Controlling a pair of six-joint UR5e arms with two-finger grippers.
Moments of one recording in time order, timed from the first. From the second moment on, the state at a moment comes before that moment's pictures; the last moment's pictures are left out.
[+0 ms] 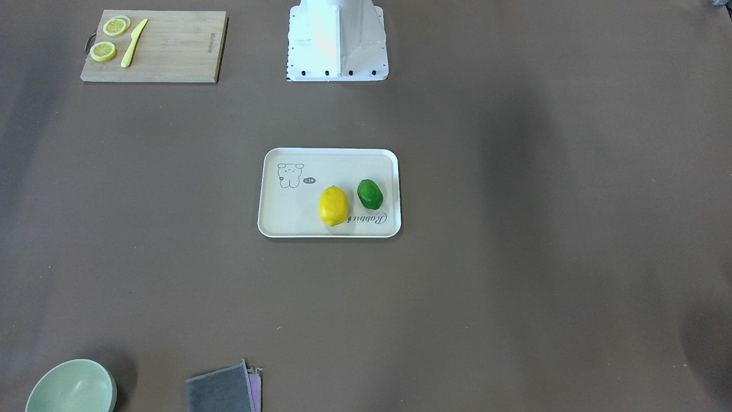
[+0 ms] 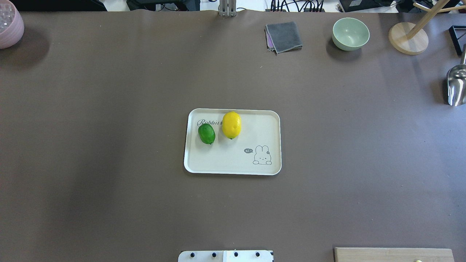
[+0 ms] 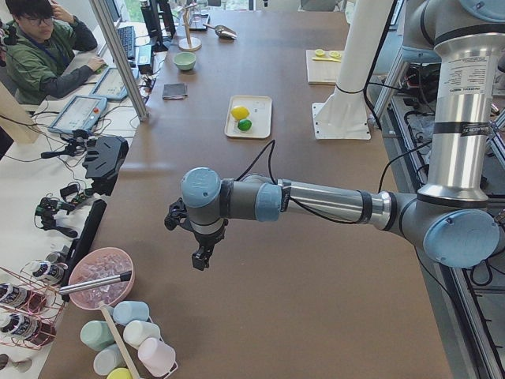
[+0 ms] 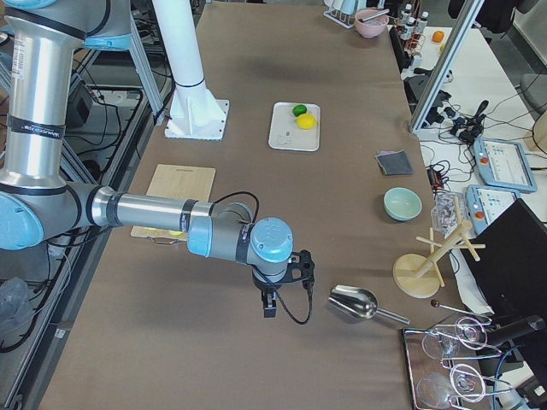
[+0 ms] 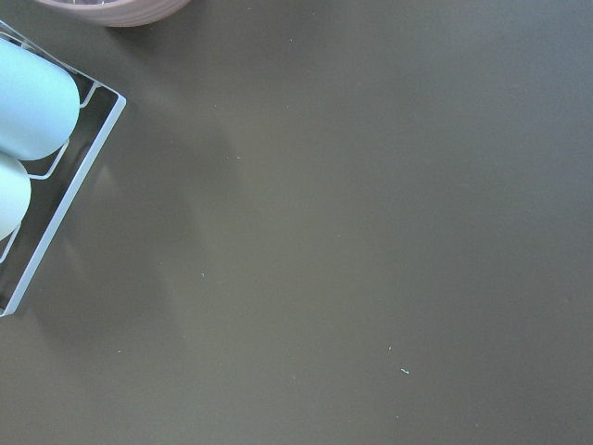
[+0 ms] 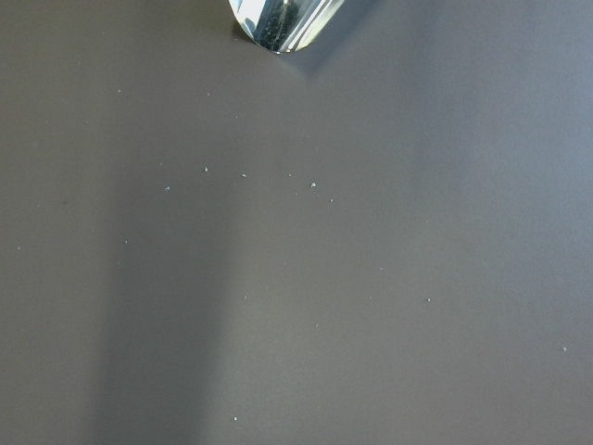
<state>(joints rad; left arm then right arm) -1.59 -1.58 -1.69 -1.50 -2.36 0.32 1.63 -1.78 1.73 -1.62 2.34 -0.25</state>
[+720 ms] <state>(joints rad) -1.59 -1.58 -1.68 -1.52 -2.36 0.32 1.62 -1.78 1.73 -1.62 2.35 -0.25</state>
